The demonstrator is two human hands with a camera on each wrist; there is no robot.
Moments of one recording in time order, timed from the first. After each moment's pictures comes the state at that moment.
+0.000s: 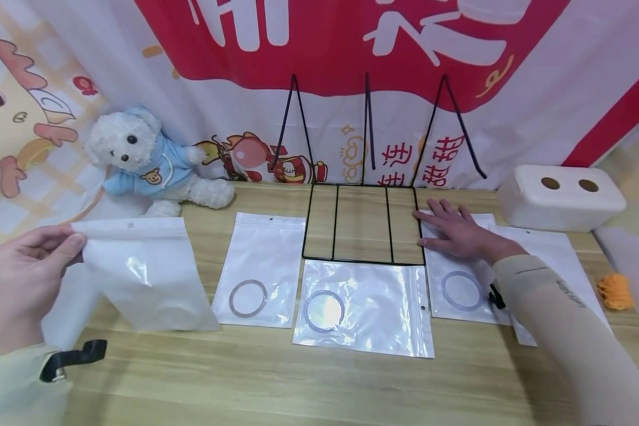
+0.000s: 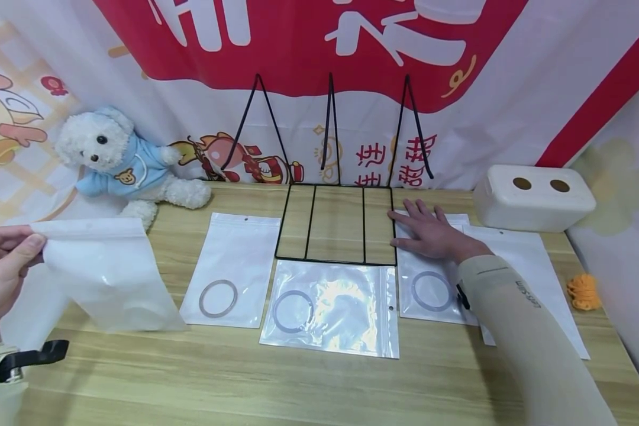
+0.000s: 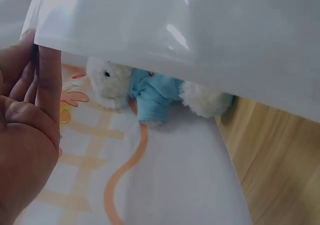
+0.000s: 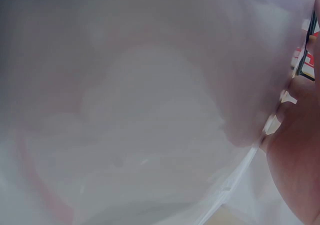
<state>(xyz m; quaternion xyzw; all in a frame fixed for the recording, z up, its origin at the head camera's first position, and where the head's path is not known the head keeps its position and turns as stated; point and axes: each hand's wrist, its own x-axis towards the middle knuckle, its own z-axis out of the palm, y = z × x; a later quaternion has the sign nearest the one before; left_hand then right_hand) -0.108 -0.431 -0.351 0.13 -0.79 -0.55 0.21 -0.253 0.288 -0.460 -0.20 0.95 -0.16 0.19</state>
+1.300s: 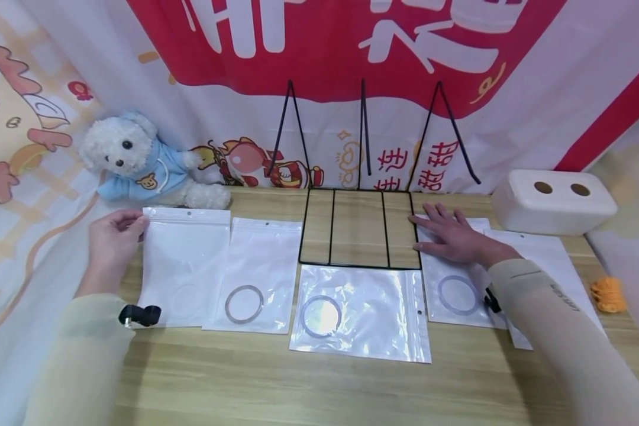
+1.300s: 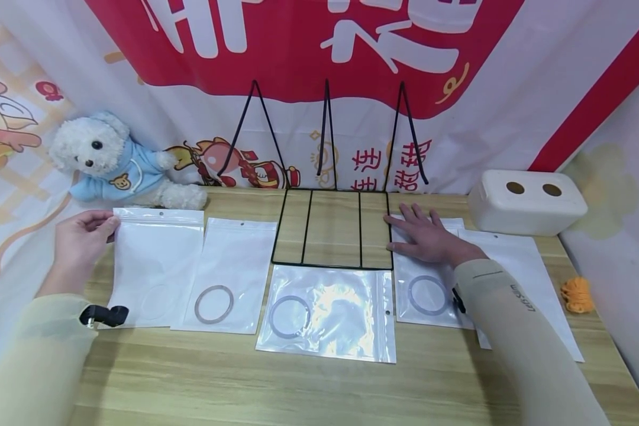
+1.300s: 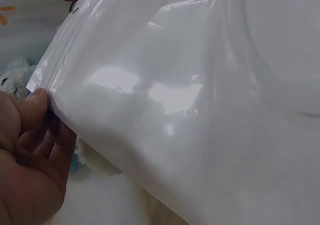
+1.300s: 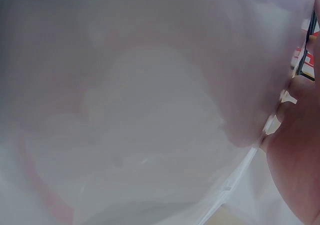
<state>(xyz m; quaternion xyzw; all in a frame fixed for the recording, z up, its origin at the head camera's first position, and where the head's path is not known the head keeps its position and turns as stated) -0.214 -0.404 -0.409 0.23 -0.87 -0.42 0.08 -0.256 0.291 -0.463 -0.20 0.95 -0.15 0.19</state>
